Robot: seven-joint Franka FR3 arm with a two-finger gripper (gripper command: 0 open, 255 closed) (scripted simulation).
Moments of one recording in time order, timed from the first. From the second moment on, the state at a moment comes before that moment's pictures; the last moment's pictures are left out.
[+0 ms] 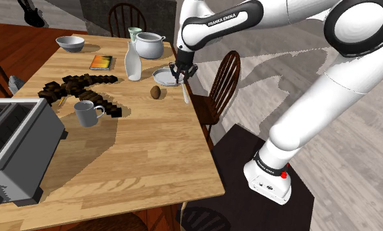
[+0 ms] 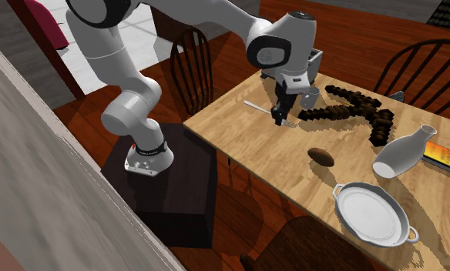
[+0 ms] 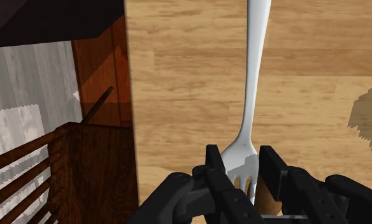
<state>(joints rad) -0.24 -0.10 0.28 -2.20 0.00 2.16 0.72</state>
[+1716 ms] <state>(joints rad) -0.10 -0.05 0.47 -1.97 -0.03 1.98 1.07</state>
